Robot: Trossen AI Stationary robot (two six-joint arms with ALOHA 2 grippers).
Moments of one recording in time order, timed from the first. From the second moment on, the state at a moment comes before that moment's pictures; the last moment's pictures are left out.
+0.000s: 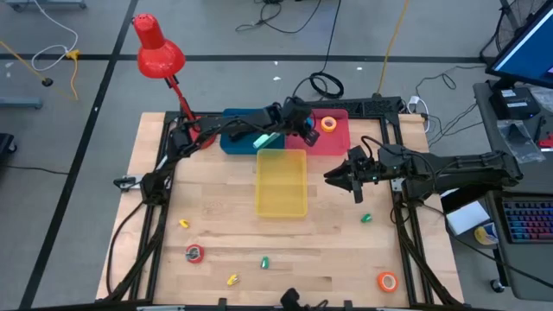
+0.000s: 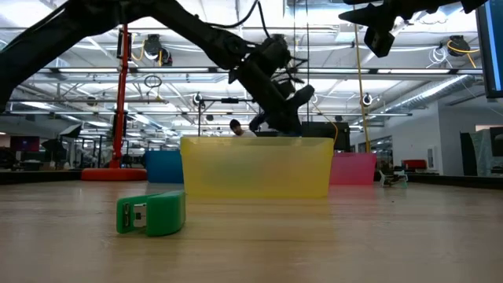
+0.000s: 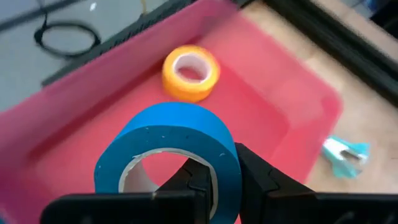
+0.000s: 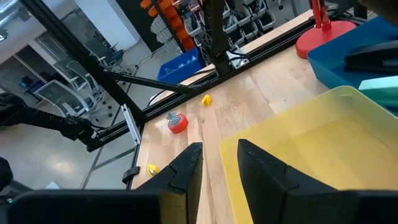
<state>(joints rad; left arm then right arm) 0.41 2.24 1.86 -0.31 -0.02 -0.37 0.00 0.82 0.67 -0.07 -0.07 0.53</state>
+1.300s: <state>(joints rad) 0.41 2.26 1.86 -0.41 0.06 -0.42 0.00 0.82 0.67 -0.05 -0.08 0.53</state>
